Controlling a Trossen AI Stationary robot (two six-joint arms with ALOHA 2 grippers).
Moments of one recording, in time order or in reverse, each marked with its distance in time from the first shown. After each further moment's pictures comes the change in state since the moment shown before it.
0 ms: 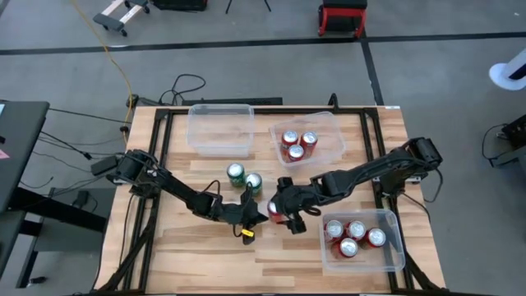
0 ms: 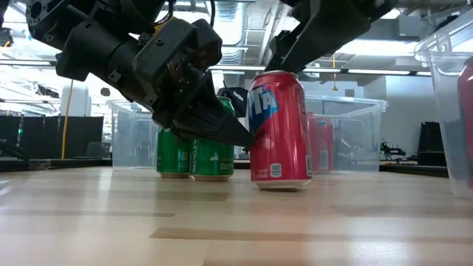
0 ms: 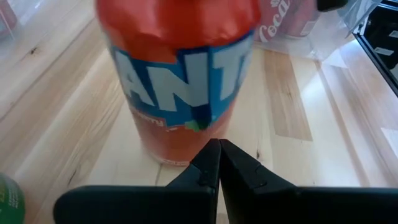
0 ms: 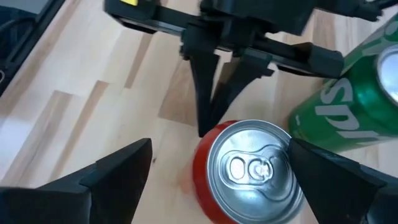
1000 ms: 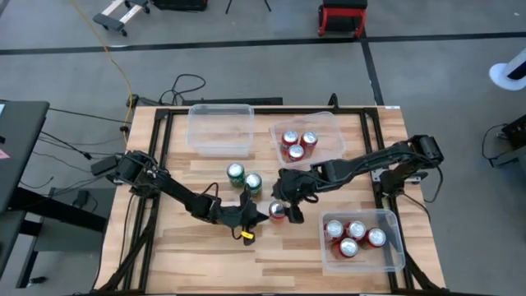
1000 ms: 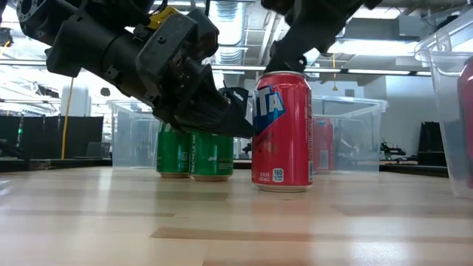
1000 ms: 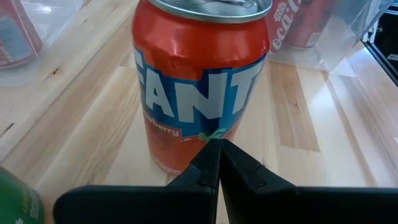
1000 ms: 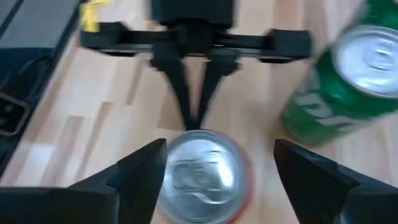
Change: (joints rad) left arm -0.030 0.000 0.001 0.029 -0.097 0.036; right arm -0.107 -0.033 -0.001 0.002 -0.135 0.082
